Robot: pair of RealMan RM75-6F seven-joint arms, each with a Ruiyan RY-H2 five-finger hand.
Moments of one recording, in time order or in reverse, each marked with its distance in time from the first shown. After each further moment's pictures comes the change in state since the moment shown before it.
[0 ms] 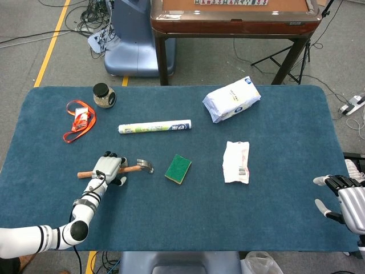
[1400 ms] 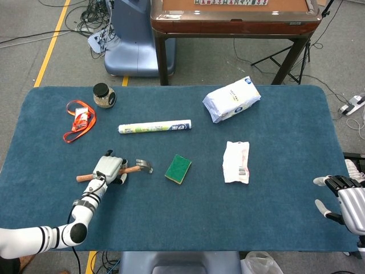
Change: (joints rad) left arm 0.011 -0.026 0.051 0.063 0.129 -0.007 -0.092; right arm -0.007 0.009 0.001 -0.029 0.005 -0.001 -0.029
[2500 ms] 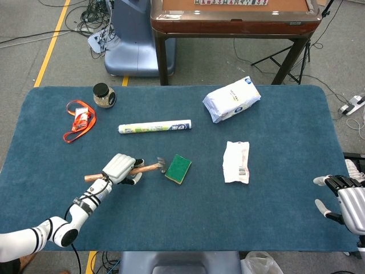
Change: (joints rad) left arm 0.084 -0.016 -0.011 0.166 0.697 -0.046 -0.604; right arm -0.001 0.014 0.003 -0.029 0.007 -0.006 -0.021
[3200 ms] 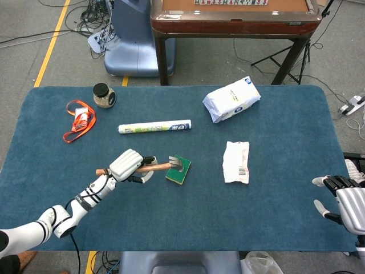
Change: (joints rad) left arm -0.031 -0.095 0.049 0.287 0.382 0.251 -0.550; right arm 0.001 -0.003 -0.002 -0.008 0.010 -0.015 -0.011
